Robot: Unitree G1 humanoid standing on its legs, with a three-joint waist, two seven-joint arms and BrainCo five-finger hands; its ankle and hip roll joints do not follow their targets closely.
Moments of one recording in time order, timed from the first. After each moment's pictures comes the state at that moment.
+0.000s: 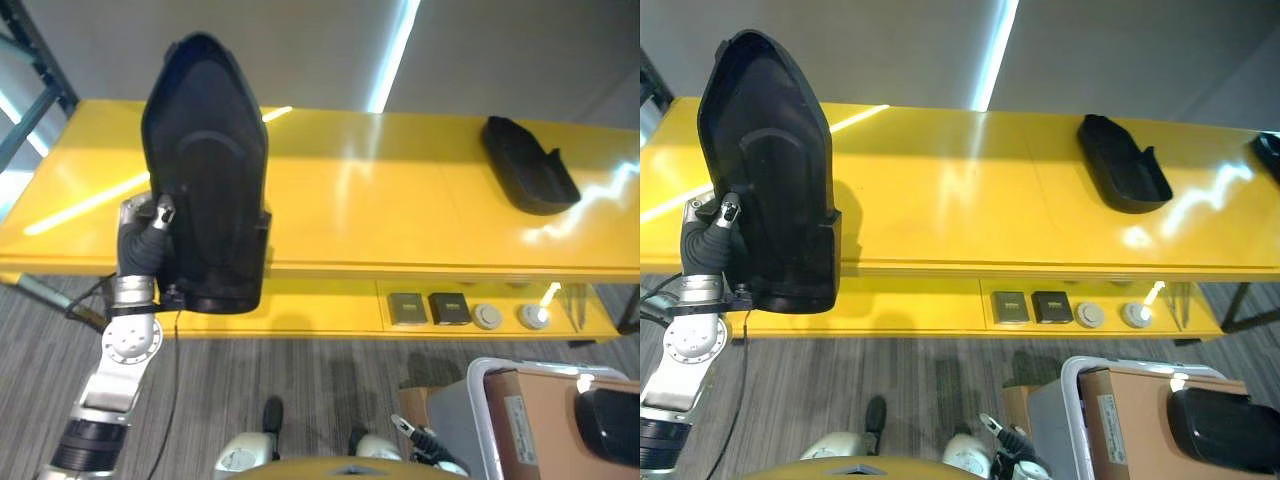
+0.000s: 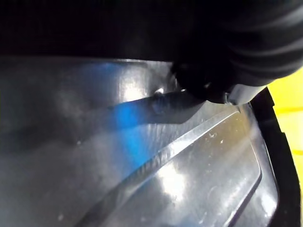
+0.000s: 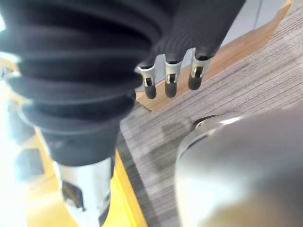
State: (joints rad) left arm -0.02 0.52 -0.03 -0.17 -0.02 -0.30 0.36; right arm 0.00 -0.16 0.03 1.18 0.41 -0.16 -0.07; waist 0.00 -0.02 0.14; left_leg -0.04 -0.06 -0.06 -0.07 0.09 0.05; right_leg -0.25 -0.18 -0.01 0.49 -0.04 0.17
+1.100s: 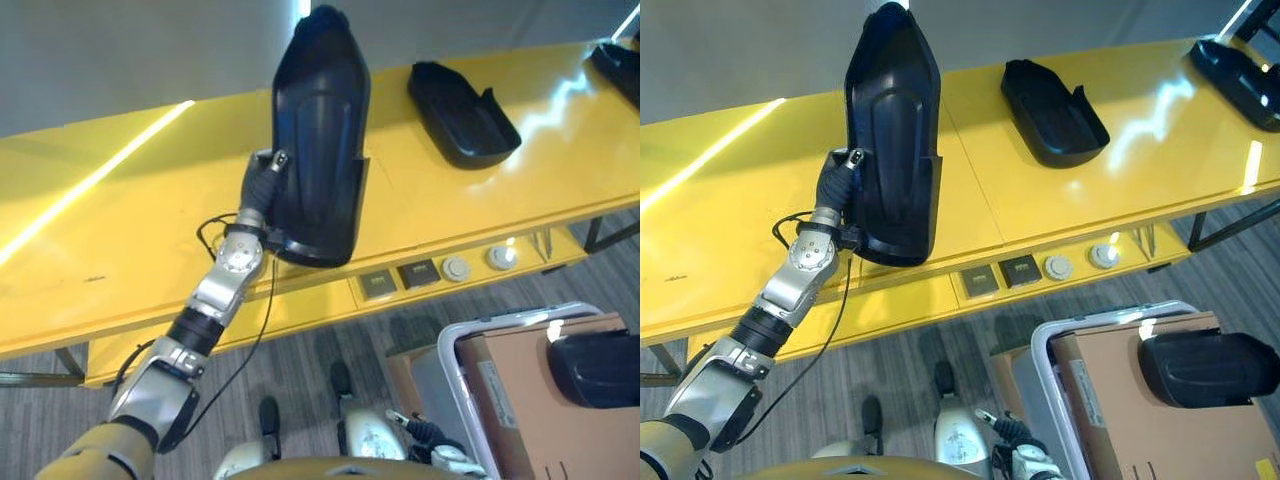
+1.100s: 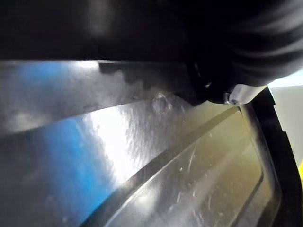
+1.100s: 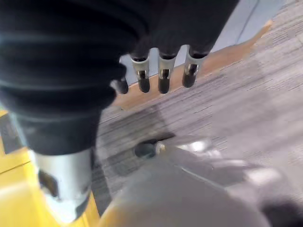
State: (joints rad) left arm -0.64 0.26 -0.36 0.31 -0.25 -0.10 0.35; right arm -0.09 -0.21 0.20 1.24 0.34 -0.11 -0.07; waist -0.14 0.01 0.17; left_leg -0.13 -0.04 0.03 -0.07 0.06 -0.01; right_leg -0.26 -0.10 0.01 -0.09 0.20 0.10
